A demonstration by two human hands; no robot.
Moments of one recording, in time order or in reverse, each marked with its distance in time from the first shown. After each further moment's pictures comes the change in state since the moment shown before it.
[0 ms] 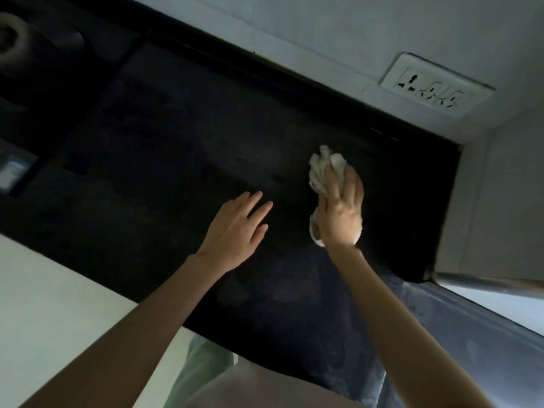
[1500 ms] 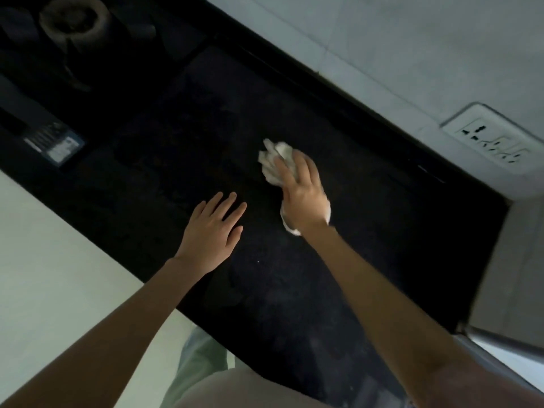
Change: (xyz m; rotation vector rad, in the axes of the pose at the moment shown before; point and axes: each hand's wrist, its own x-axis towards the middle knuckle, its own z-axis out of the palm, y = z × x) left_hand -0.049 -0.090 -0.002 0.065 0.039 -0.261; right_hand 0.047 -0.127 0.045 0.041 -0.349 -0.407
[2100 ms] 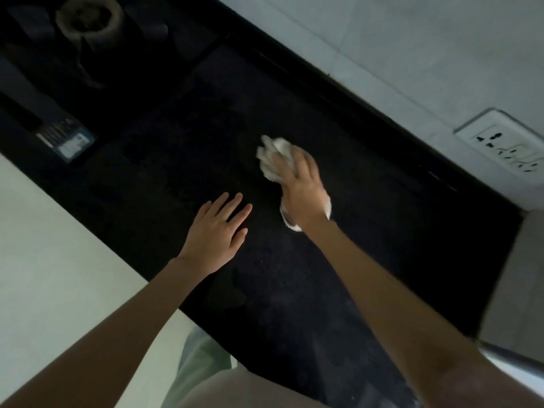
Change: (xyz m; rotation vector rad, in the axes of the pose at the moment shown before) left_hand -0.002 0.000 0.000 0.005 -0.024 -0.013; right_hand 0.018 -0.006 0.003 0.000 -0.077 -0.053
